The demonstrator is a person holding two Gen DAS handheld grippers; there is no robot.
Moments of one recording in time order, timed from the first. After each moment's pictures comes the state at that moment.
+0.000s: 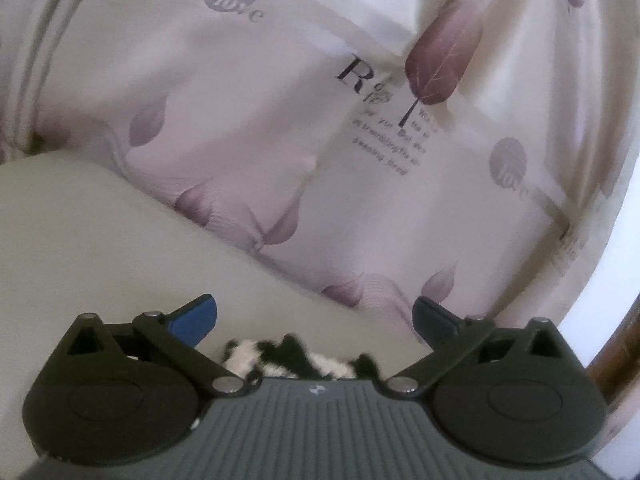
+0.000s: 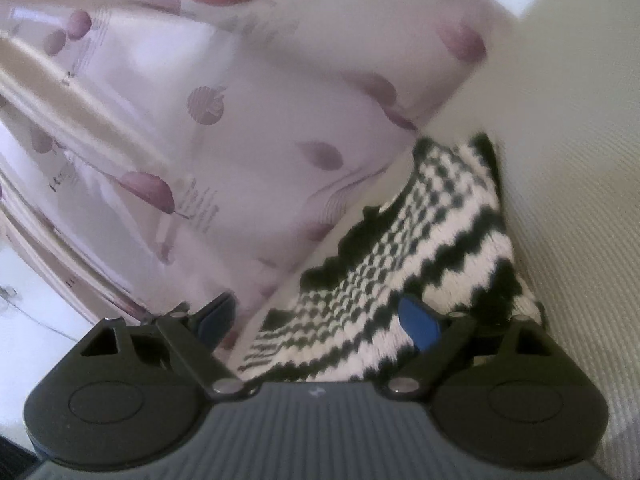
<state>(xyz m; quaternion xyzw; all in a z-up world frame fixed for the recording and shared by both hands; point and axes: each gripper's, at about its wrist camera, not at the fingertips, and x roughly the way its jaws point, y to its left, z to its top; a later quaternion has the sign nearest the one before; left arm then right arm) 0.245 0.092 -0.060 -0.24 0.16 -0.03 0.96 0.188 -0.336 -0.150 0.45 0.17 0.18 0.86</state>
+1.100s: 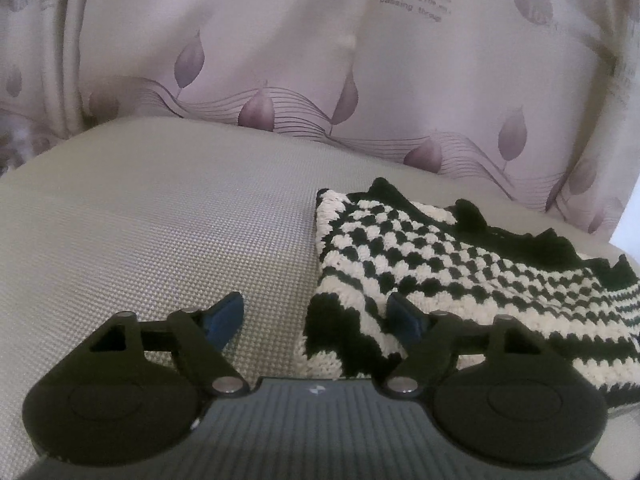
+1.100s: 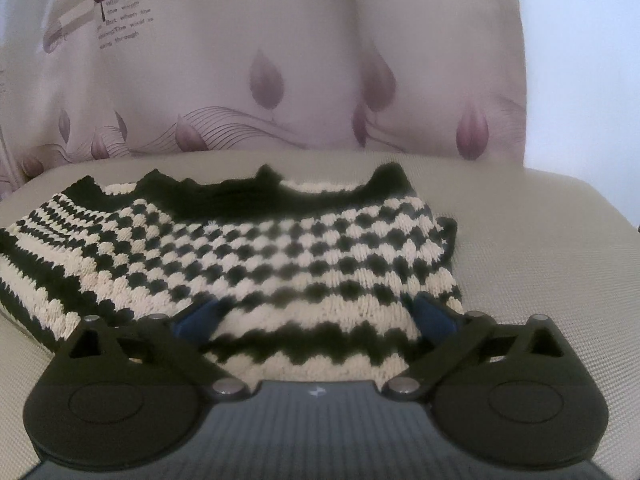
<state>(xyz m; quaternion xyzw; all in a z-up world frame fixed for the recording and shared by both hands) 0.217 0.061 -0.128 -0.09 0.27 0.05 0.96 0.243 -0.264 -0.145 0.06 0.27 0.01 0.96</state>
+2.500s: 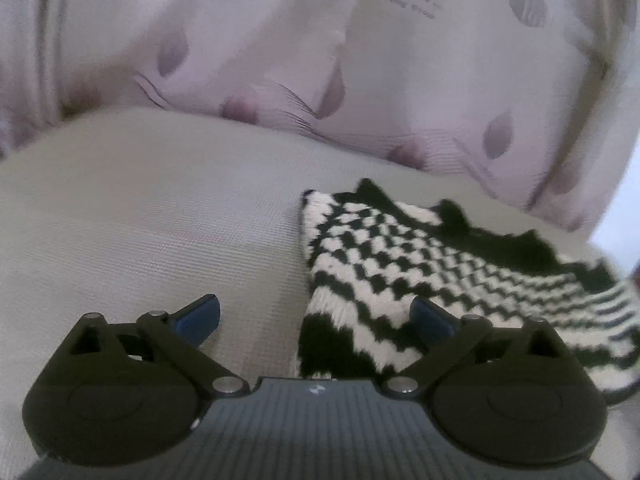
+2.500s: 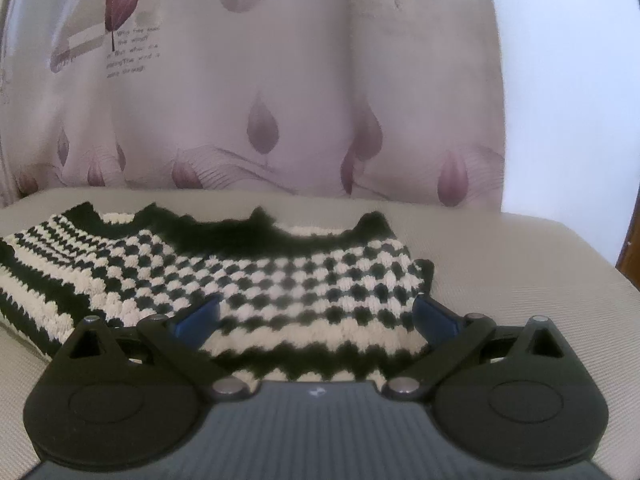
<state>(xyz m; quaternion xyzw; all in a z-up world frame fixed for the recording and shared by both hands) 0.233 0.085 -0.118 -0.12 0.30 -0.01 0.95 0.217 -0.259 -0.134 0.03 0.19 -0.02 0.98</state>
